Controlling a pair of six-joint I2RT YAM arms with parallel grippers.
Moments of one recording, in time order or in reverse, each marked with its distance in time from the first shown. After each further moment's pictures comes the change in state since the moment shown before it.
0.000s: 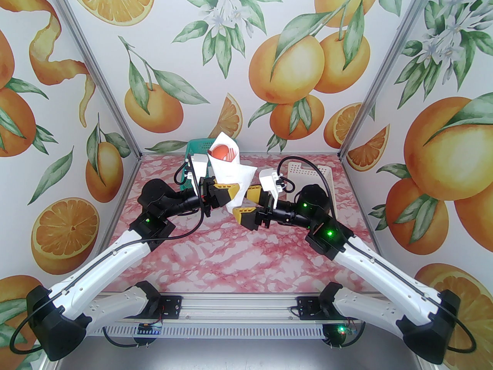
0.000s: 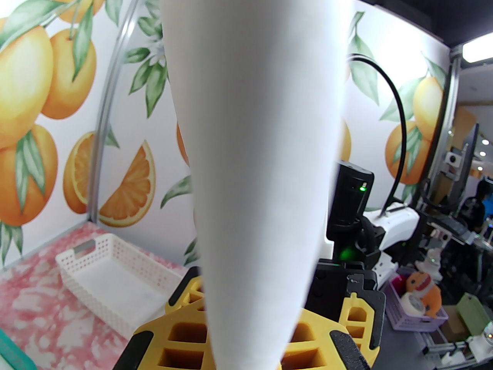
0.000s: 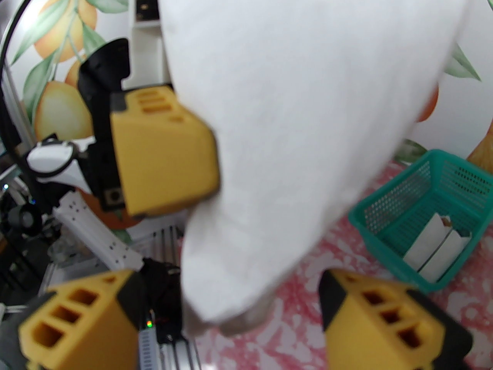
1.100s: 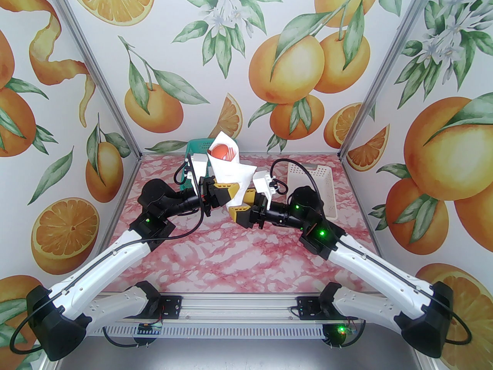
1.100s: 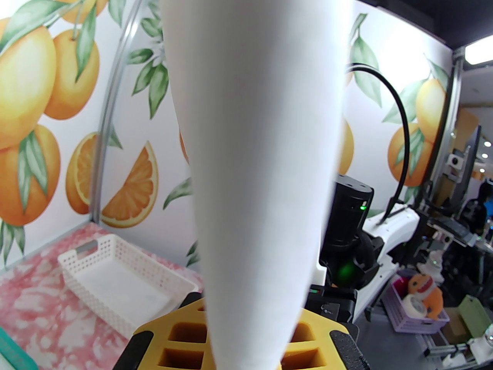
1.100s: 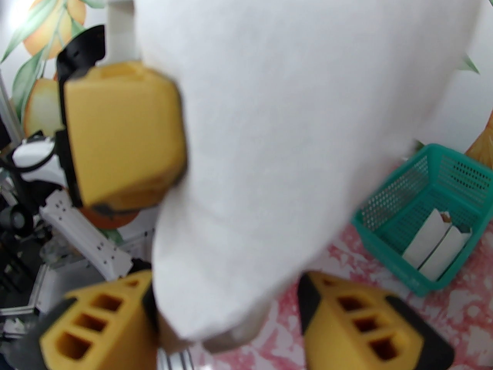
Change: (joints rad) left arm 0.000 0.000 0.000 0.000 -0.014 0.000; right arm 0.040 0.060 -0.020 0.075 0.044 0.002
